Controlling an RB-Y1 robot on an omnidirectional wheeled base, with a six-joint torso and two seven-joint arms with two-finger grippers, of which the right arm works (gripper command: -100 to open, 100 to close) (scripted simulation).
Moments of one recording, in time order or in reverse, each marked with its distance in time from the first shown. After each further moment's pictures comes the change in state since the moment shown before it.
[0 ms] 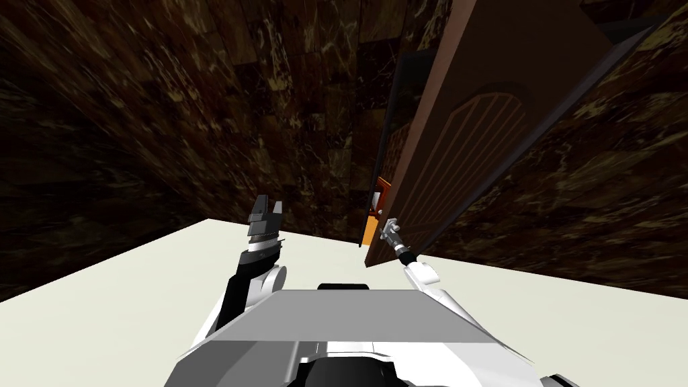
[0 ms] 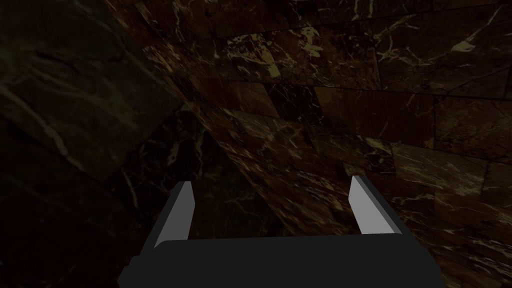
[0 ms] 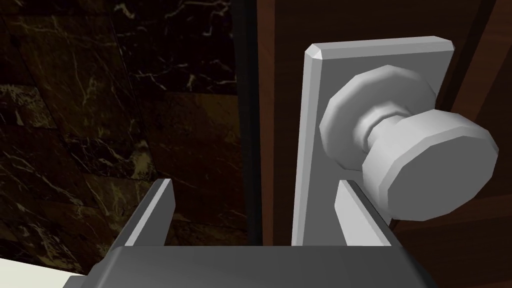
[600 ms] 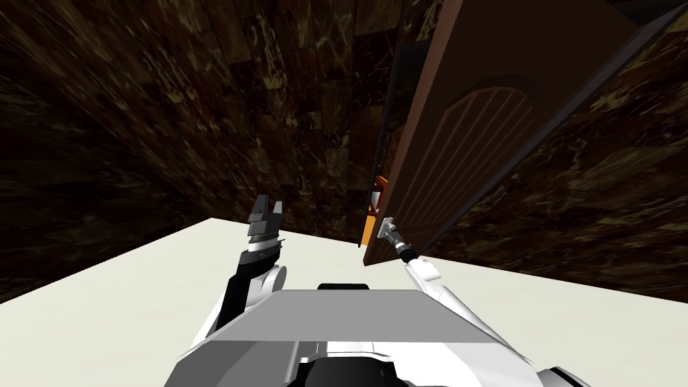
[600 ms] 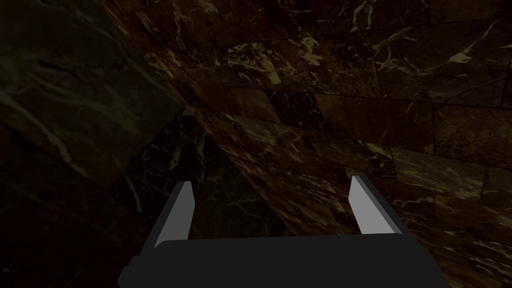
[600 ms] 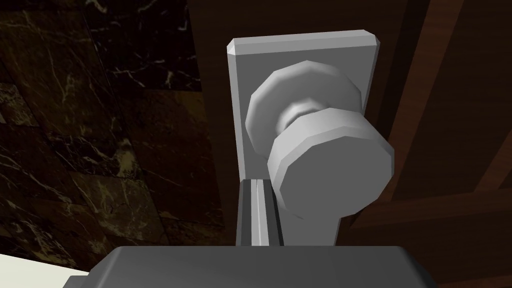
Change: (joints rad) arm -0.019 -0.035 0.007 -0.003 -0.017 -0.041 -0.023
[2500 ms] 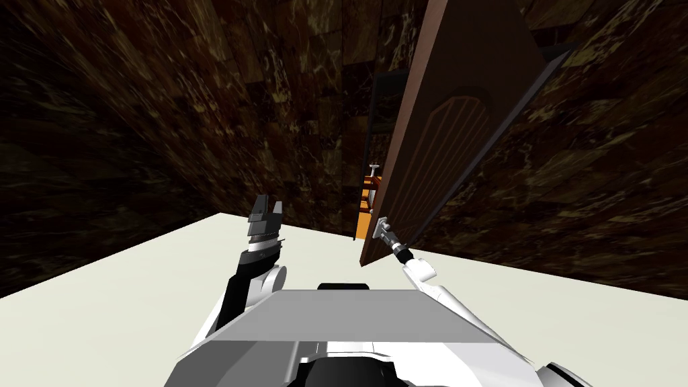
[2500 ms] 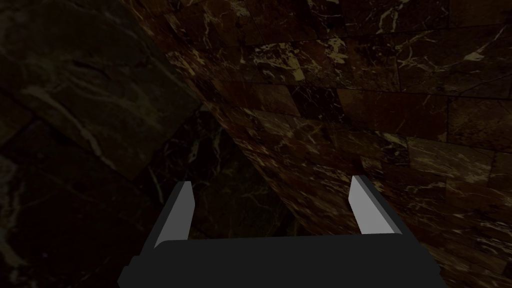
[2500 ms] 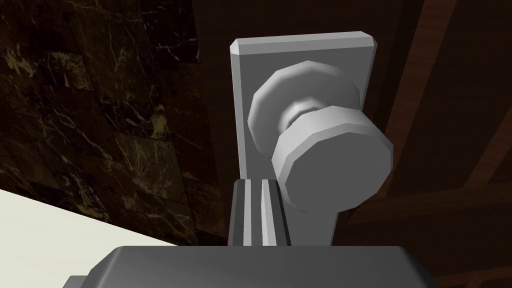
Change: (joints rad) arm 0.000 -0.019 0.077 -0.038 0.046 0.014 -0.032
